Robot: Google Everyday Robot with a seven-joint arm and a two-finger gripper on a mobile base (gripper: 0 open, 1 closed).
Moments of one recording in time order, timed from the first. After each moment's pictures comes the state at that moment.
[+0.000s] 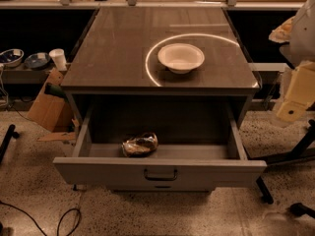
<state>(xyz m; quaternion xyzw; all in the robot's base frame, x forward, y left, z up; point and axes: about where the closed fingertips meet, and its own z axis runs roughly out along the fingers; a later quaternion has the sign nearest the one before) 0.438 -0.215 0.983 -0.60 0.78 -0.04 0.17</state>
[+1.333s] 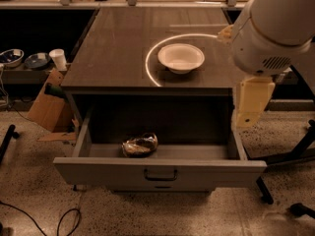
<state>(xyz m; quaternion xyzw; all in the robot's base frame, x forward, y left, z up) 0.448 -0.141 0.970 -0.70 0.69 -0.10 0.17</state>
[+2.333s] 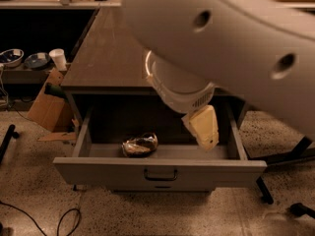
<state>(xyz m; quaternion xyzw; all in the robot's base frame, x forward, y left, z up) 0.435 -0.053 0.908 -0.86 0.47 -0.16 0.06</state>
